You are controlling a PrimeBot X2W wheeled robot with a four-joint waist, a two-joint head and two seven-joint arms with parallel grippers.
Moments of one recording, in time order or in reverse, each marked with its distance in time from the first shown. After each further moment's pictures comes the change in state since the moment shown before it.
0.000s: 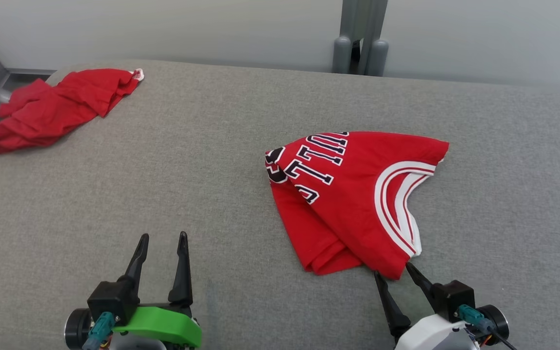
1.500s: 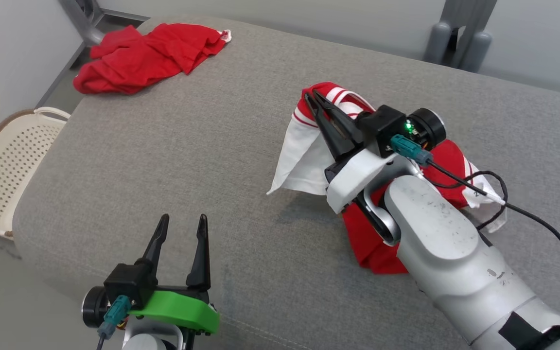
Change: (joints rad) left arm -0.059 -0.003 -0.067 -0.004 -0.020 0.000 0.000; right arm -0.702 0.000 0.298 0.160 0.084 0.000 0.000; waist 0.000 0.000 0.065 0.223
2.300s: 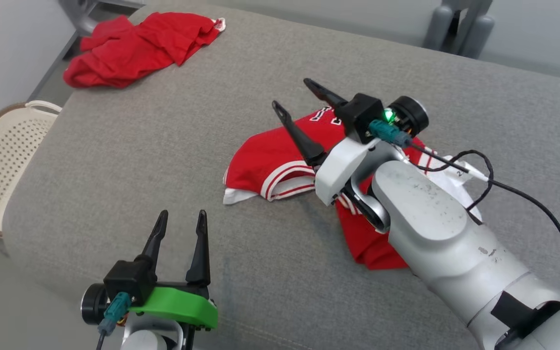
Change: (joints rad) left arm -0.012 -0.001 -0.011 -0.003 -0.004 0.022 0.000; right arm -0.127 -0.001 0.165 0.140 0.118 0.000 0.000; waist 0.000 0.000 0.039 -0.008
